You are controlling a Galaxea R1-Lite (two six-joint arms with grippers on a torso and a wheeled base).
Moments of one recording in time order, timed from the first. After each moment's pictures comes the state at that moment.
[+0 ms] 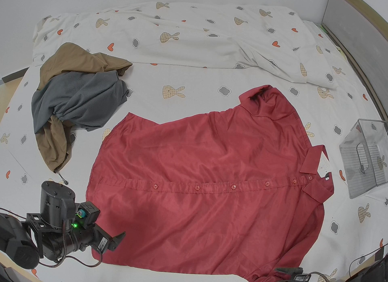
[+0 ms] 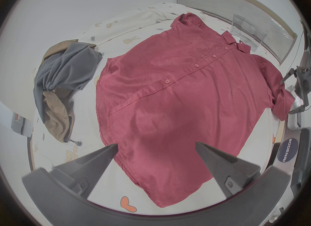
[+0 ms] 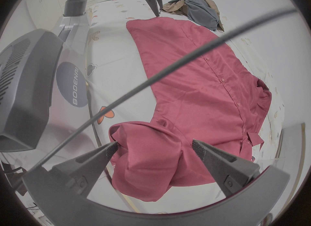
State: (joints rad) left arm -0.47 1.53 -0.26 -0.55 0.20 0.26; right arm 1.46 1.74 -0.25 -0.29 -0.65 0.08
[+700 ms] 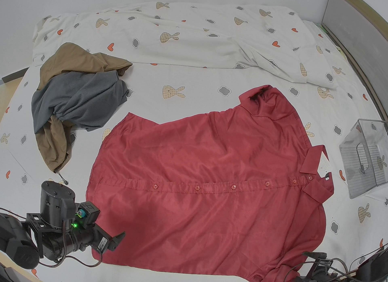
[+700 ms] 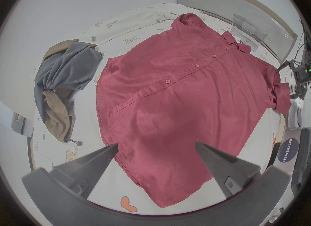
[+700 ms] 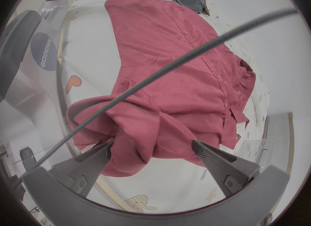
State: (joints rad) left arm -0.47 1.53 -0.26 -0.55 0.20 0.26; right arm 1.33 1.69 -0.11 -0.28 -0.75 0.08
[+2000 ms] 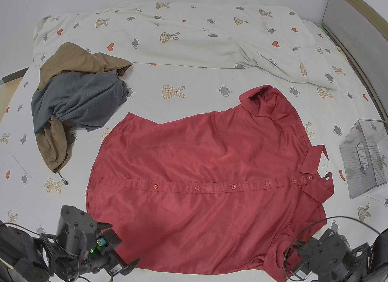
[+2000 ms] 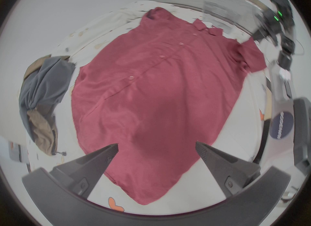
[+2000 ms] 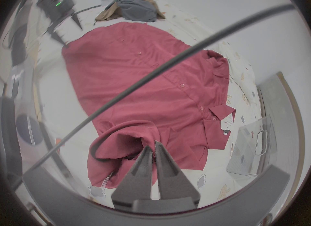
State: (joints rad) left arm -0.66 1.58 -0.19 -0.59 0.22 0.32; right arm 1.10 1.50 -0.24 -0.28 -0.72 0.07
